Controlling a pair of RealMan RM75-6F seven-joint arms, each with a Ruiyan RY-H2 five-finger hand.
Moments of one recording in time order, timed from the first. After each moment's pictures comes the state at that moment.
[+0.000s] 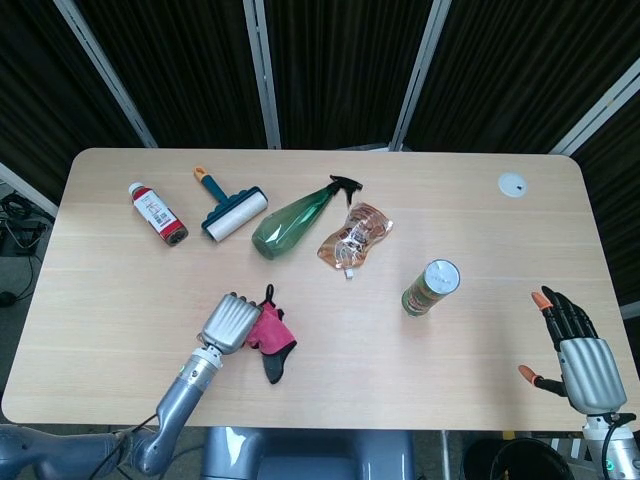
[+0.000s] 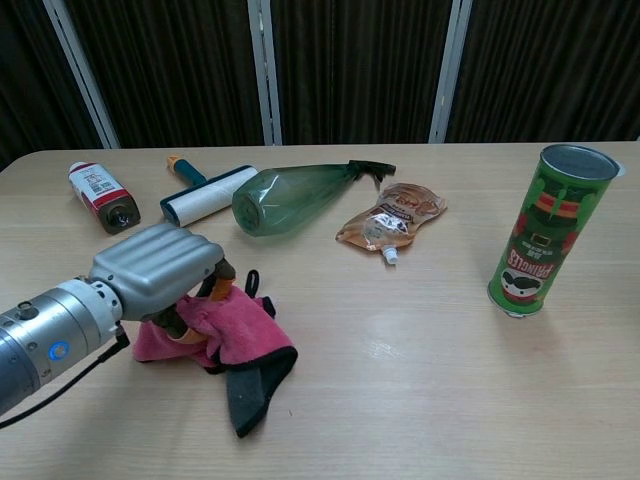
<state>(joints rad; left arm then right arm) -0.63 -1.79 -0.05 -1.38 1.19 1.12 0.74 0.07 -1.13 0.02 -1.62 -1.61 1.53 0.08</state>
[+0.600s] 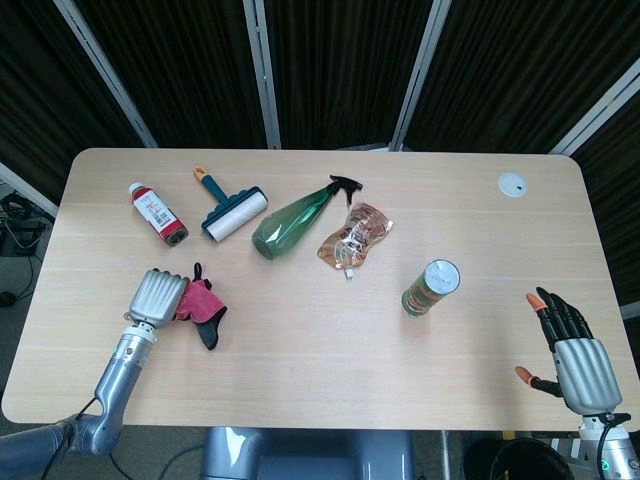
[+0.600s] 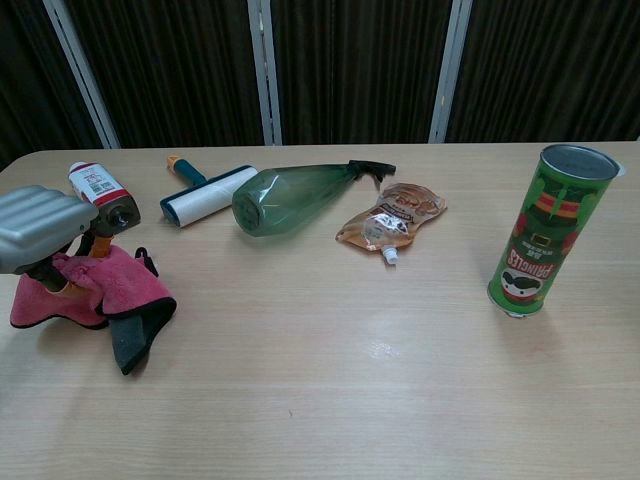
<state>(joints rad) -0.56 -1.61 -0.06 -1.30 1.16 1.12 0.62 0.07 -1.14 0.02 -1.62 -1.62 1.52 0.06</state>
